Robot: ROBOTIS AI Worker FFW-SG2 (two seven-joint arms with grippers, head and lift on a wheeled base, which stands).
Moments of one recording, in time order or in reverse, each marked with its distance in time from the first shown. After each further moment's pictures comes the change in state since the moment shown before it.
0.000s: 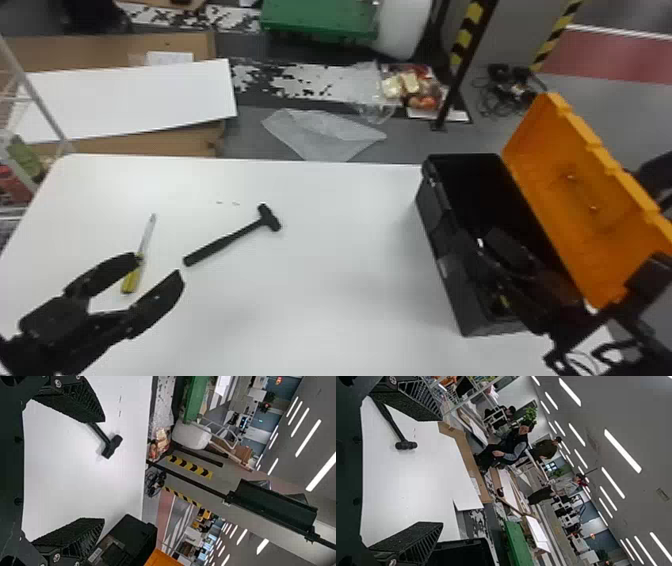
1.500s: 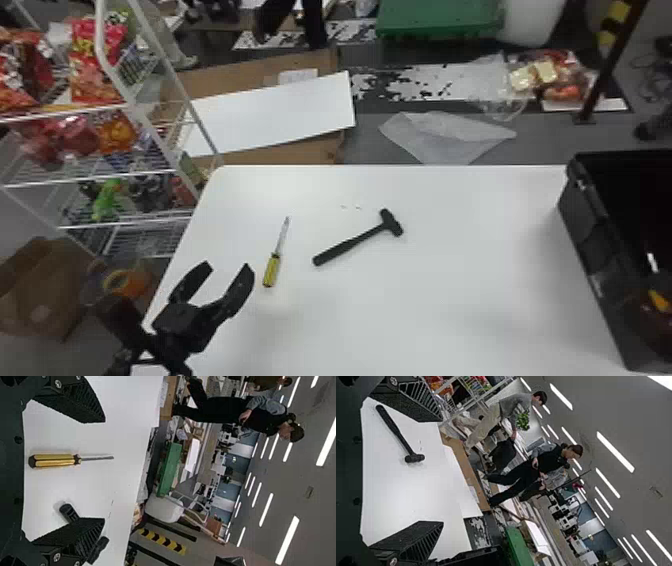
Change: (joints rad) left arm -0.114 -0.080 0.125 0.390 -0.026 -0.357 0.116; right arm 0.093 0.042 0.042 0.030 0.014 -0.123 0.059
